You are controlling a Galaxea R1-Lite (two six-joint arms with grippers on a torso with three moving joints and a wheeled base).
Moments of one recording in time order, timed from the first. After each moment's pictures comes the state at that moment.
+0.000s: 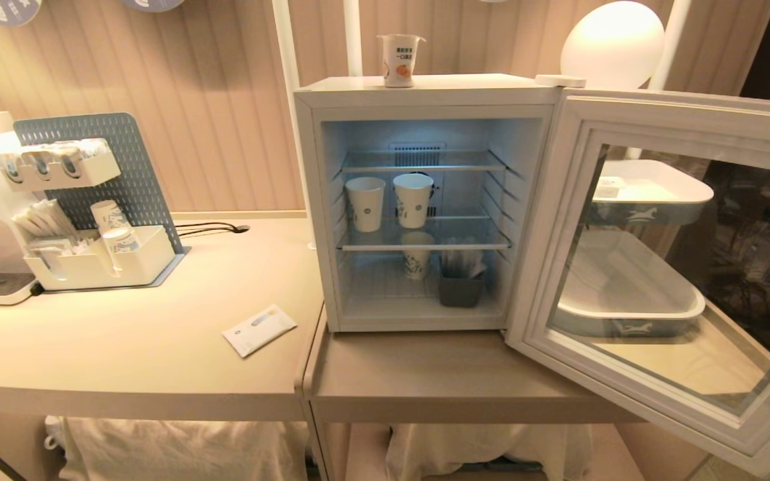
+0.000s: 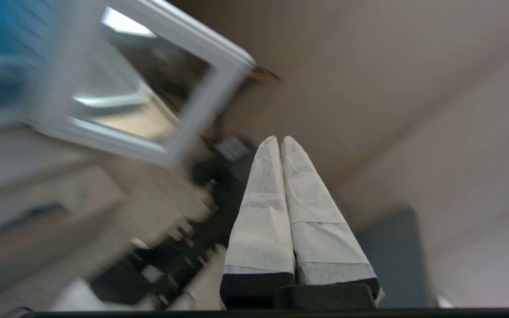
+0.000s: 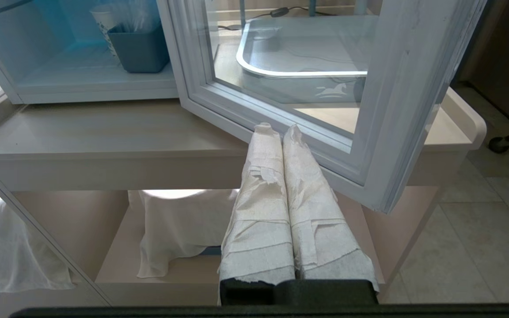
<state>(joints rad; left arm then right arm) 0.51 0.92 -1.90 0.03 -1.52 -1.56 0.00 0.00 0.00 0.02 0.00 -0.01</state>
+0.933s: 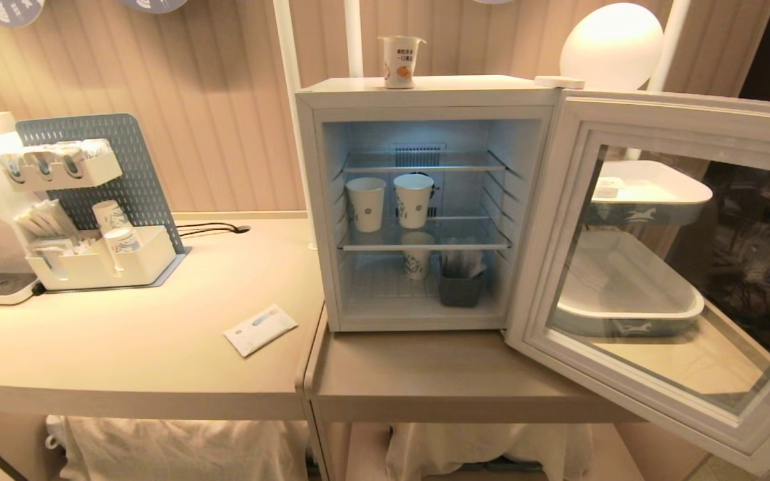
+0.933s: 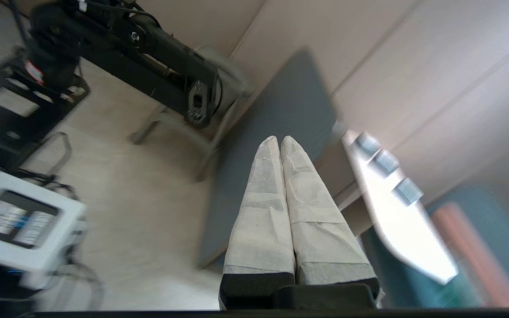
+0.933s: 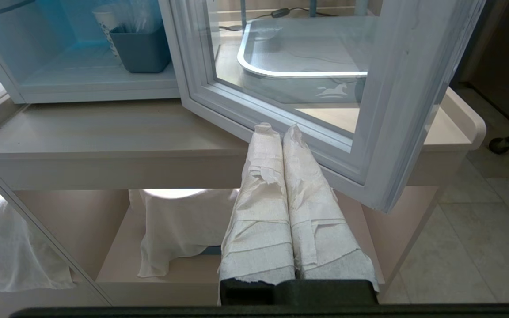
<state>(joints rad) 0.01 0.04 -1.31 0.20 -1.51 -1.69 0.00 0.00 0.00 0.02 0.00 -0.01</state>
